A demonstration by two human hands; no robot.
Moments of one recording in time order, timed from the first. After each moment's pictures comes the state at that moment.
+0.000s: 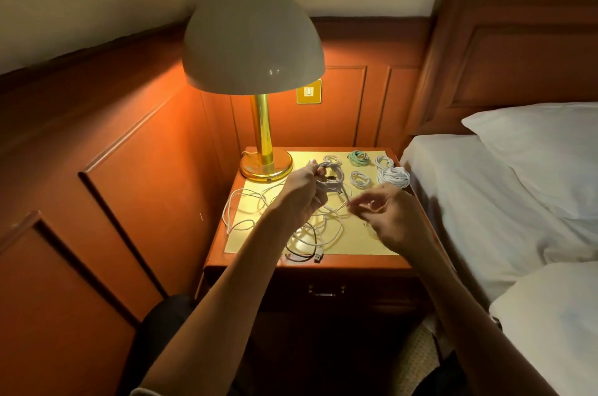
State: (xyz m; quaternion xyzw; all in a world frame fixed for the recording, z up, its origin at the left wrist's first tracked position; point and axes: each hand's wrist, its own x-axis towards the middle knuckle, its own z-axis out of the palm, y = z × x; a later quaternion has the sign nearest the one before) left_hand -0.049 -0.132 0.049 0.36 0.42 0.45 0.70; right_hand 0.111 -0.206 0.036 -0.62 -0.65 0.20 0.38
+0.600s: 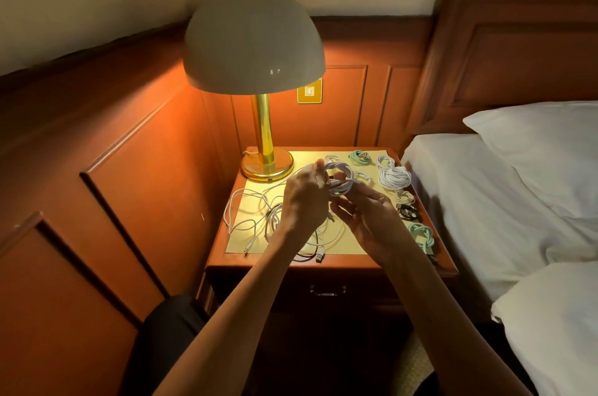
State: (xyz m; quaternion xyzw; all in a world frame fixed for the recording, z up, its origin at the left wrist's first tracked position) left_hand -0.045 -0.146 0.036 0.67 0.54 0.44 0.25; right_hand 0.076 -0.193 0.027 -0.35 -0.32 0.64 0.60
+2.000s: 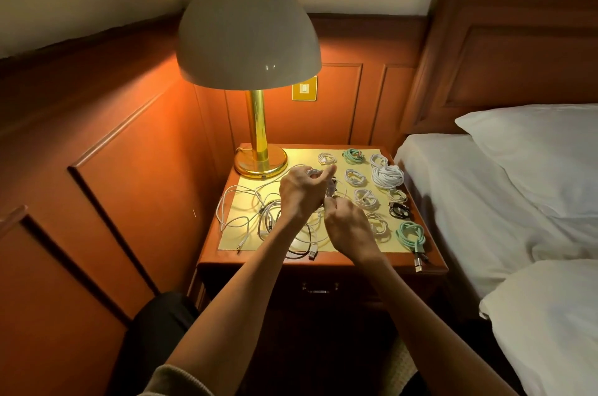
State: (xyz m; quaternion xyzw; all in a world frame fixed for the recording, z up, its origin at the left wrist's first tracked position) left_hand -0.033 -0.103 0.003 0.62 0.59 0.42 0.30; right_hand 0.047 -0.200 0.019 -0.71 -0.62 0.20 0.27
